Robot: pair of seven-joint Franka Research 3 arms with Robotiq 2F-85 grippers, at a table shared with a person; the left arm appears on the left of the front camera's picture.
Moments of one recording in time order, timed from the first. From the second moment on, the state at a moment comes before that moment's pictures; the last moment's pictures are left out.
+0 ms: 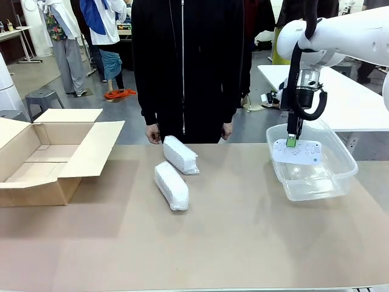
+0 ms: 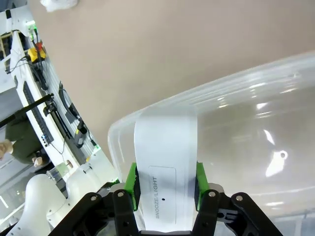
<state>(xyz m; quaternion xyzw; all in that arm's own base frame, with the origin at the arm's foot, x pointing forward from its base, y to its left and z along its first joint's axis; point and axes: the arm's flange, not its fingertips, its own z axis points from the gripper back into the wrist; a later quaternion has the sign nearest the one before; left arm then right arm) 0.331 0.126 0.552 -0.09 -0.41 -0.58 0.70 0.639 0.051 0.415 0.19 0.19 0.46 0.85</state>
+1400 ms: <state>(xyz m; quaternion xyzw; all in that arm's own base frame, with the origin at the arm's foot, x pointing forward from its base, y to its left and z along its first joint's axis) 0.331 0.126 0.552 -0.09 -0.41 -0.58 0.70 0.609 0.040 0.364 0.19 0.23 0.43 0.85</state>
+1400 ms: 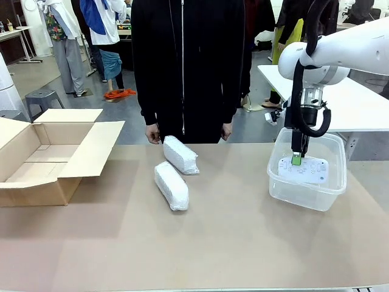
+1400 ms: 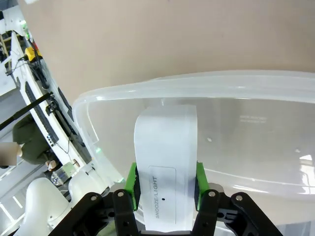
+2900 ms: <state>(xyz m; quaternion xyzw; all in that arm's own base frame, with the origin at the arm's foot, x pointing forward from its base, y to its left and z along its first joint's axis) 0.331 0.126 0.552 -0.09 -0.41 -0.58 0.70 0.611 0.029 0.366 0.16 0.20 0.43 0.87</state>
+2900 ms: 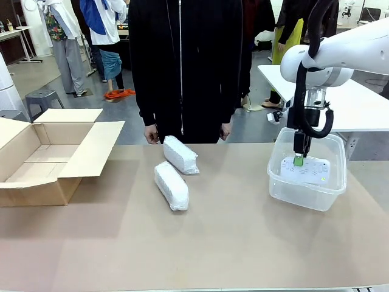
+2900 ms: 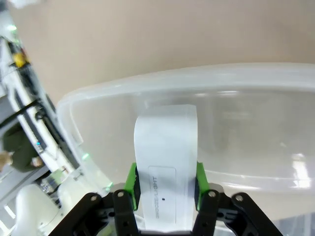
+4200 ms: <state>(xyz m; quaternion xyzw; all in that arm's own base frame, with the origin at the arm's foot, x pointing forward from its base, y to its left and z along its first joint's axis) 0.331 0.126 0.553 -0.09 -0.41 -0.58 0.70 0.630 0.004 0.400 0.06 0.11 0.38 0.92</state>
